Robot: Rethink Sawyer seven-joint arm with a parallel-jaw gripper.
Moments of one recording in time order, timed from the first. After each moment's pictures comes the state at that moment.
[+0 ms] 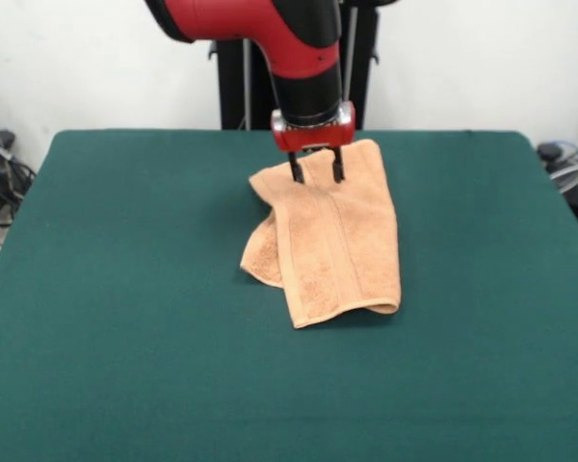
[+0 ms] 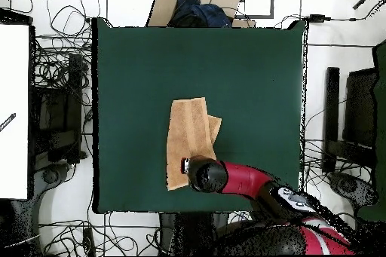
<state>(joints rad) -0.57 -0.49 0.21 2.04 -0.27 0.21 1.57</state>
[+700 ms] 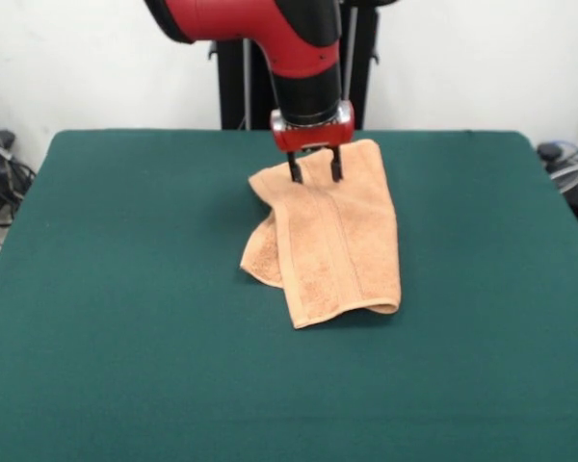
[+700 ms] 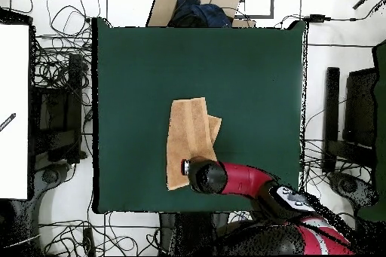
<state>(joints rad) -0.57 -0.49 0.21 2.03 -0.31 0.21 1.57</state>
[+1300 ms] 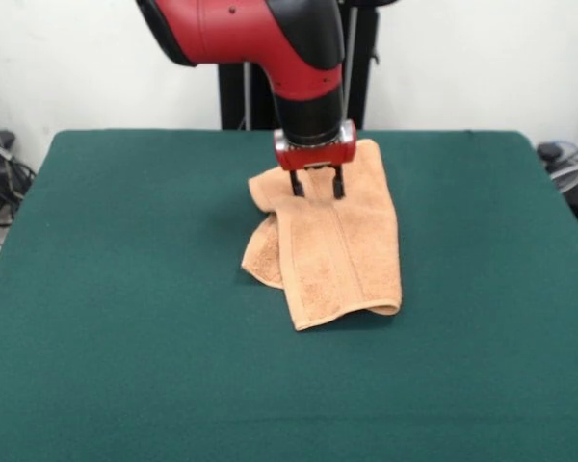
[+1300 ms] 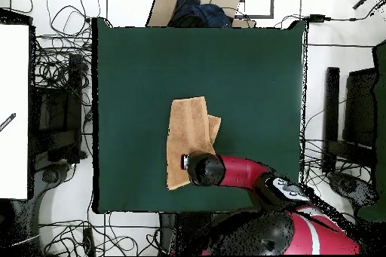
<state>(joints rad) -0.55 -0.44 0.21 1.96 -0.32 0.23 1.57</state>
